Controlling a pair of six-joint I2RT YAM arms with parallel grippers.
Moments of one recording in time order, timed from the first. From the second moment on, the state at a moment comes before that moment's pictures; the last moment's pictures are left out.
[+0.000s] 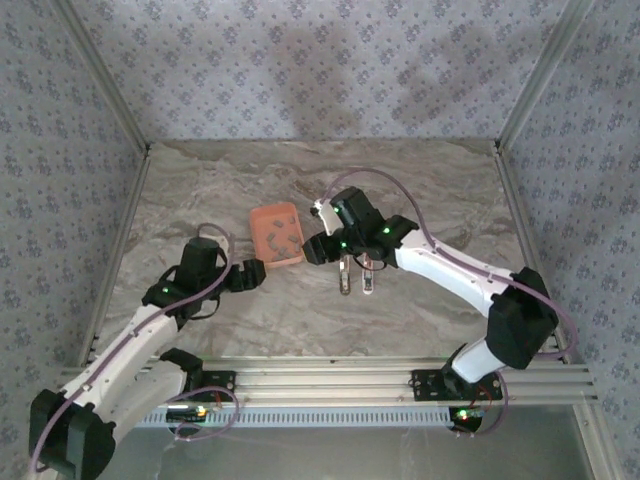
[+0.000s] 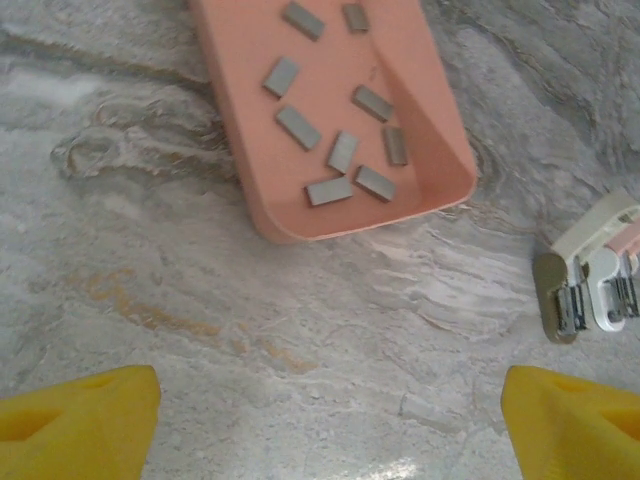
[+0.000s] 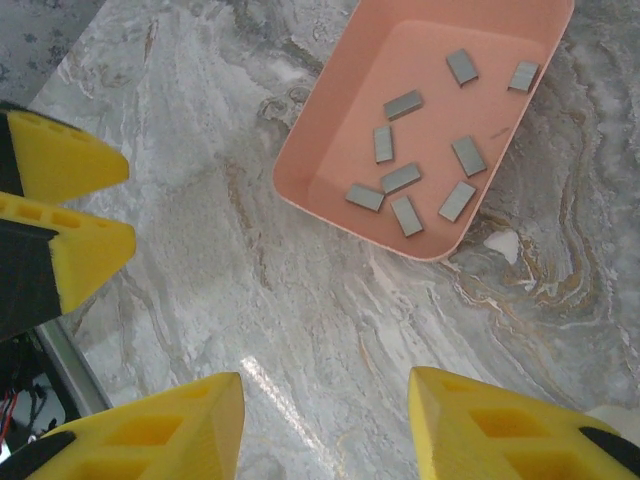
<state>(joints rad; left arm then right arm) -0.41 0.84 0.54 -0.46 0.13 -0.52 0.77 1.52 1.21 -0.48 -0.26 0.25</state>
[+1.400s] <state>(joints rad) -0.55 1.84 1.25 -0.60 0.26 -0.17 0.64 1.53 1.15 -0.57 -0.25 0.30</state>
